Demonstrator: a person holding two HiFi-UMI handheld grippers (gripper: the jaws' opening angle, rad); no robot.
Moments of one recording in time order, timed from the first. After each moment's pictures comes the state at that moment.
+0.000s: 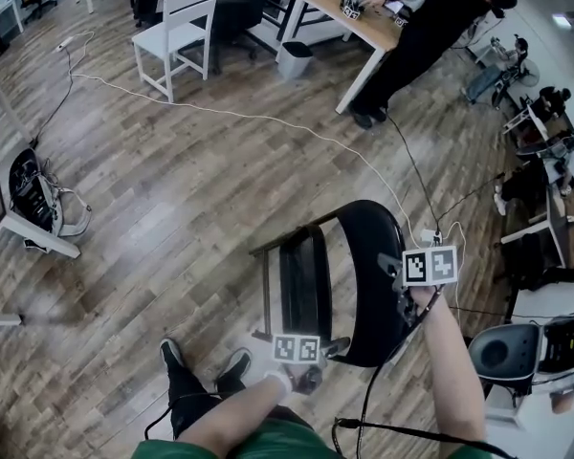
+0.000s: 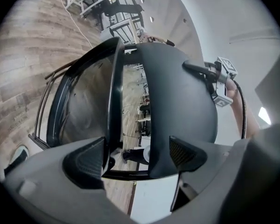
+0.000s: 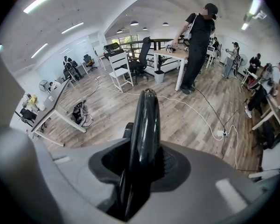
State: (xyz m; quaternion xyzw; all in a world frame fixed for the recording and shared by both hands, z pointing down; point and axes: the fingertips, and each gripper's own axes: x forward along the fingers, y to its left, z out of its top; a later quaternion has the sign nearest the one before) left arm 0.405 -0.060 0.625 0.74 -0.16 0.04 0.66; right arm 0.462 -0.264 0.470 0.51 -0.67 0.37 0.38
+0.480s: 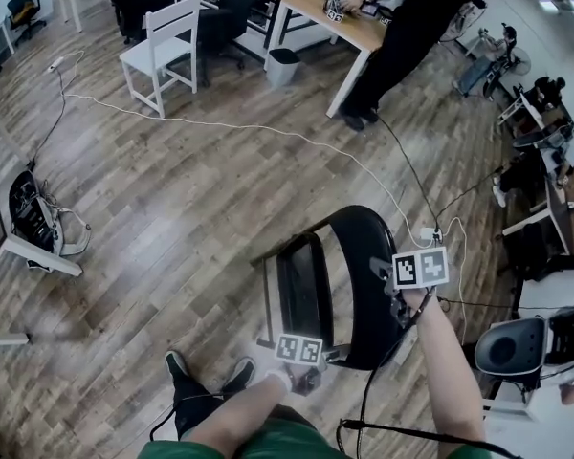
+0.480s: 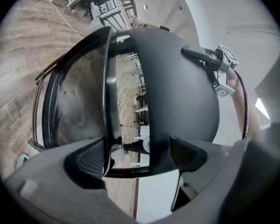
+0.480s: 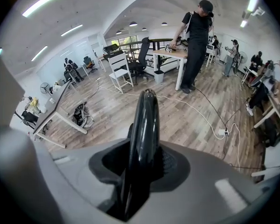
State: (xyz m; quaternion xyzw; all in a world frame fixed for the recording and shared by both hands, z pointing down) left arm 0.434 -0.057 0.627 0.76 -0.10 0.08 0.64; right arm 0.475 -0.268 0.470 0.51 -0.67 0.38 0.37
